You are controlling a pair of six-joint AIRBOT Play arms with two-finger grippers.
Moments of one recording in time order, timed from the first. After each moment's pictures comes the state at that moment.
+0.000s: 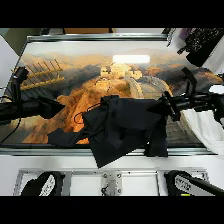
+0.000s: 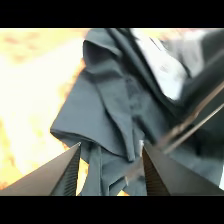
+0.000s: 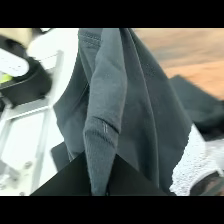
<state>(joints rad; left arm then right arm) 0.27 -0.83 0.92 0.76 -1.29 -0.79 -0.22 -1.26 1.03 -0.30 1.74 0.05</state>
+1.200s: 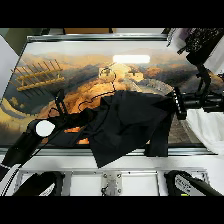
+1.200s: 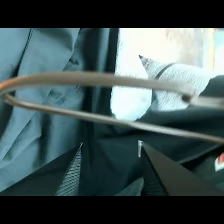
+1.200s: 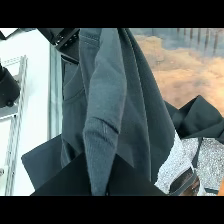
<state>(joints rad) -0.41 -0.86 0.67 0.97 -0.68 -1.94 -0.28 -1.17 1.03 -0.28 1.70 0.05</state>
